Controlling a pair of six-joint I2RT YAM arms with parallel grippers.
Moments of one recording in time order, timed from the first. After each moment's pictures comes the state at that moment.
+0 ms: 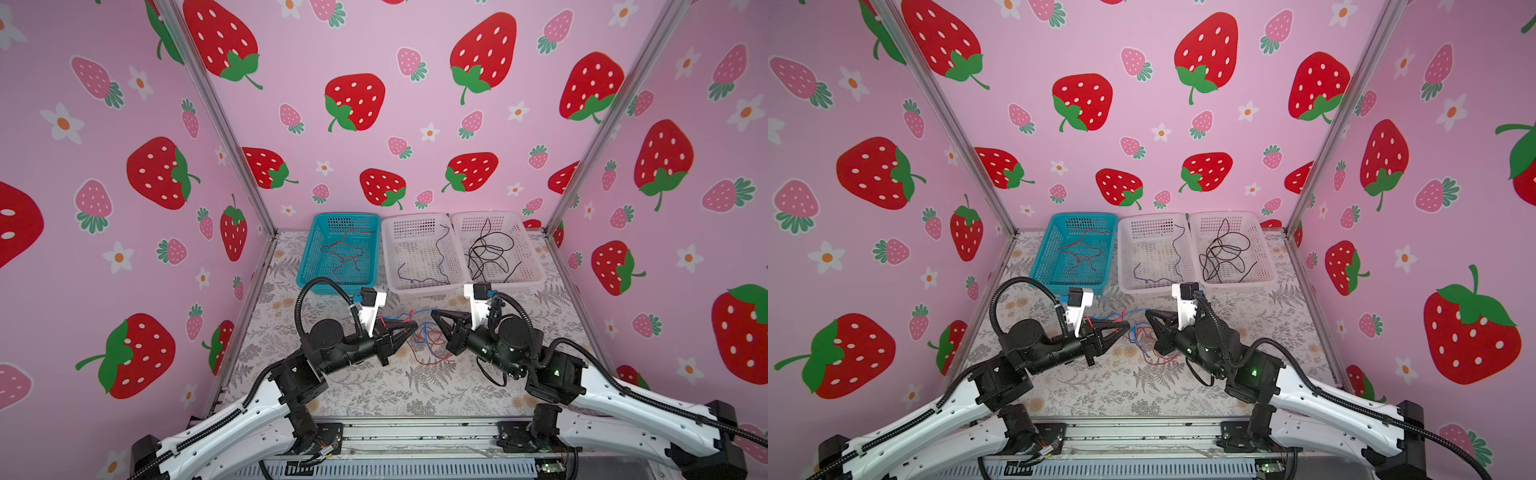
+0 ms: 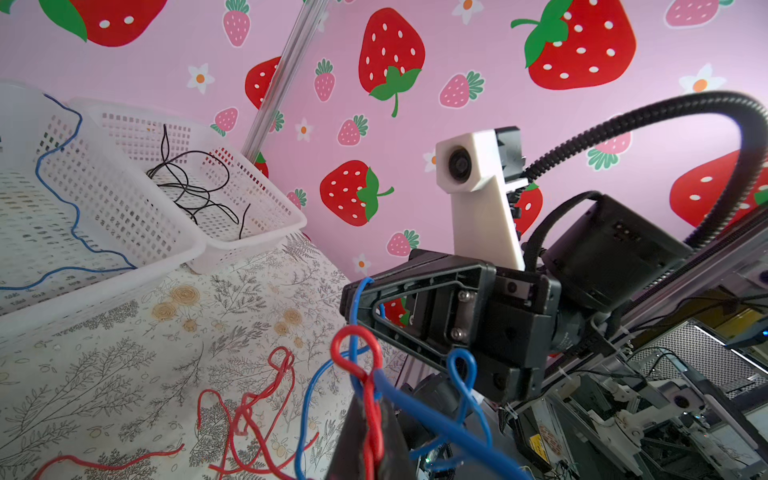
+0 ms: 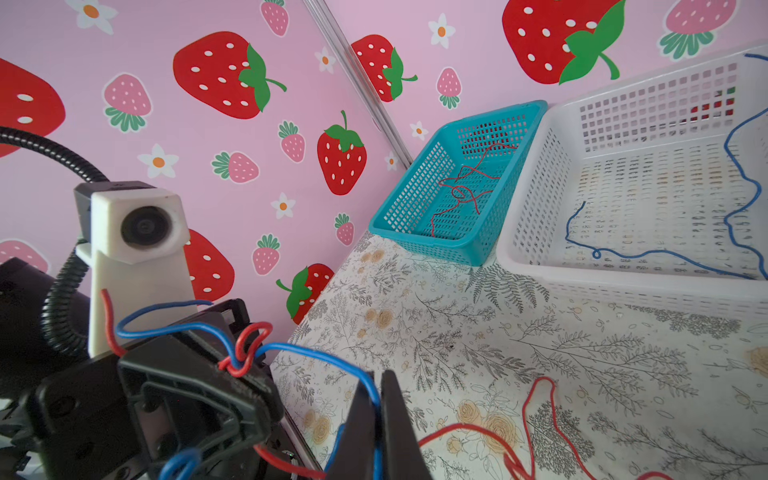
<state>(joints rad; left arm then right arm) -0.88 0.75 0.62 0.11 0.29 -0.60 1.20 0.86 0.77 -0.05 0.26 0.61</state>
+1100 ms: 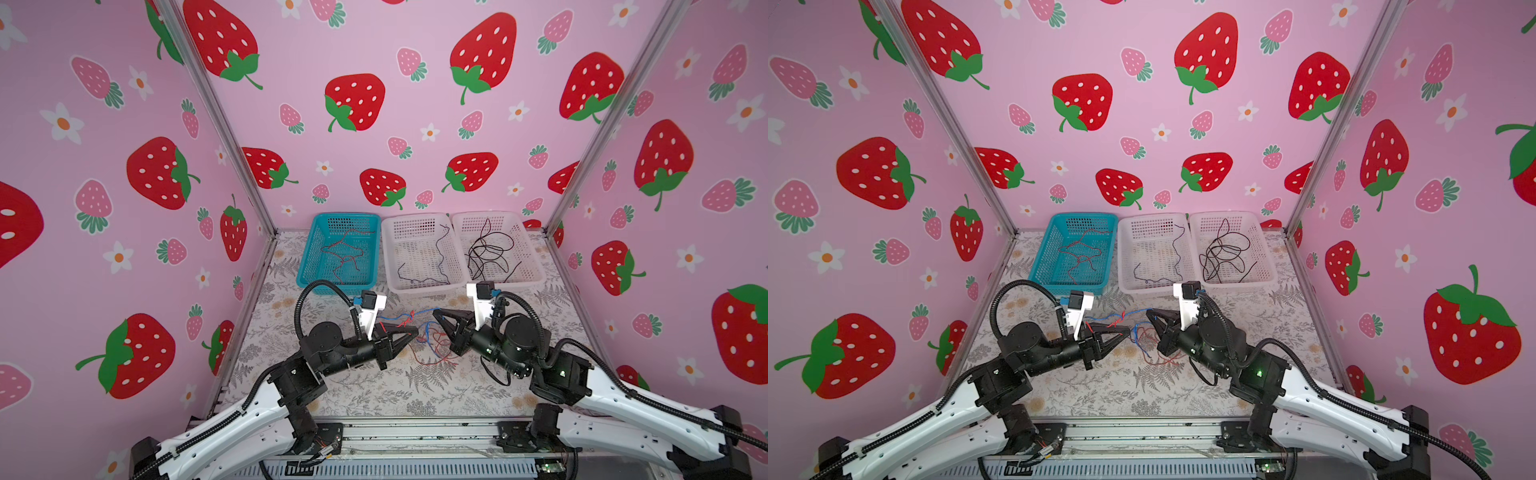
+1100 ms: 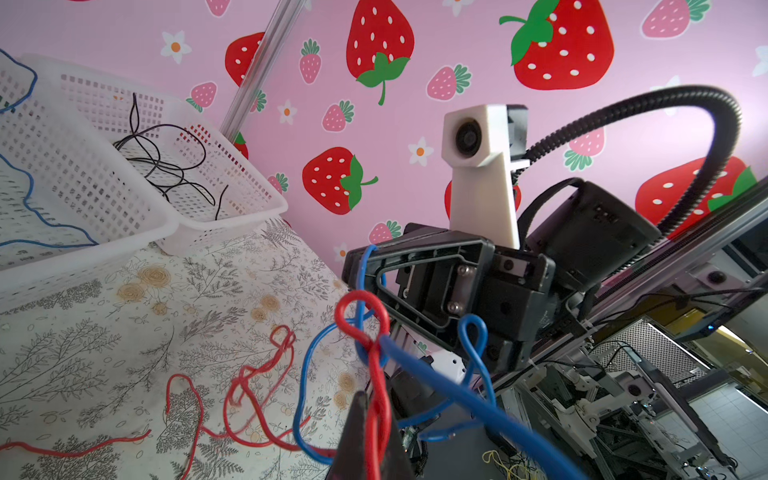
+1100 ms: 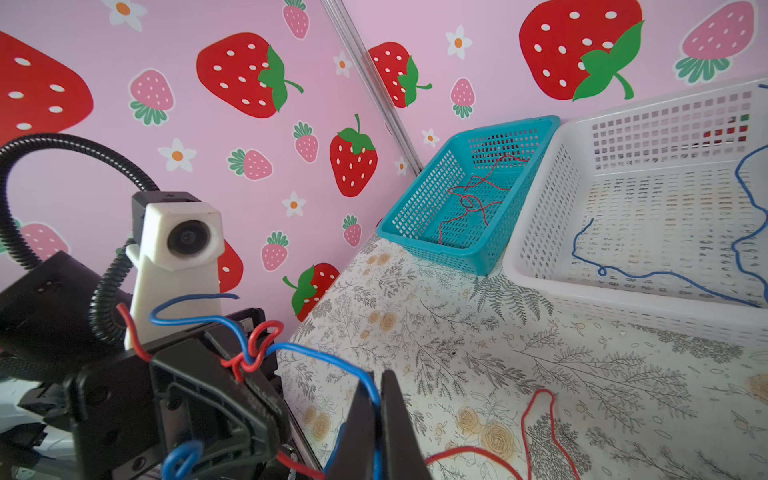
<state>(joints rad) -0.88 0.72 0.60 0.11 0.33 -0.66 1.17 0.85 0.78 -0.07 0.20 0.55</state>
